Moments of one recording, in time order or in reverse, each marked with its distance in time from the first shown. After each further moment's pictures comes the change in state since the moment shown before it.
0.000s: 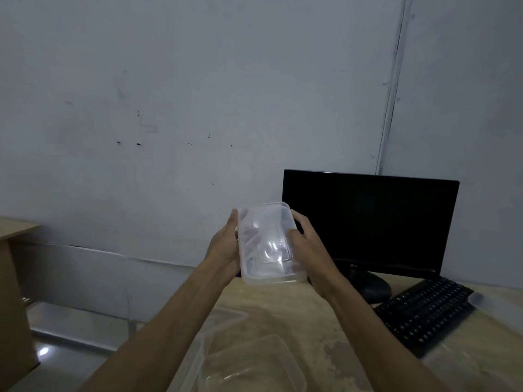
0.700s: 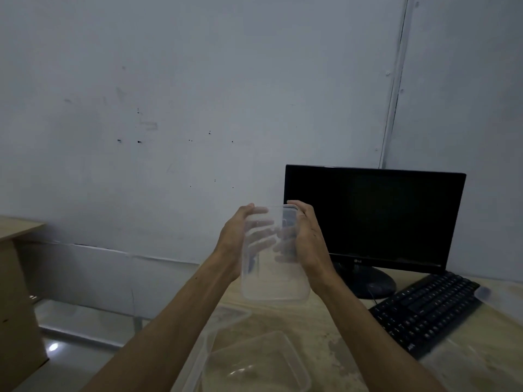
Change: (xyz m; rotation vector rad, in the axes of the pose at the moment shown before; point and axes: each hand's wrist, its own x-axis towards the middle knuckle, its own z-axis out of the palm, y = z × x) left_hand -0.017 0.010 0.018 0.134 -0.108 0.021; right_hand -0.003 -0.006 0.013 0.143 0.112 -0.079
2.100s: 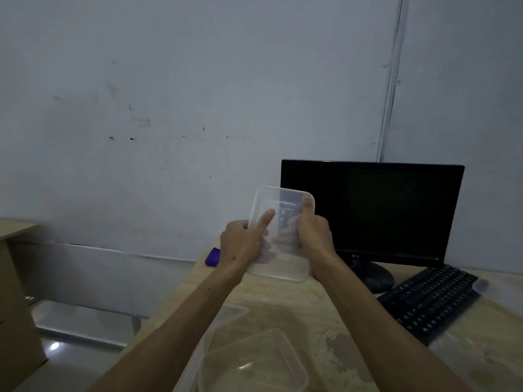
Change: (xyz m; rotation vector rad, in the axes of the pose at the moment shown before) left_hand 0.001 -0.024 0.007 0.619 0.175 0.281; right_hand 0.020 -0.006 -0.009 -0.082 0.193 0.289
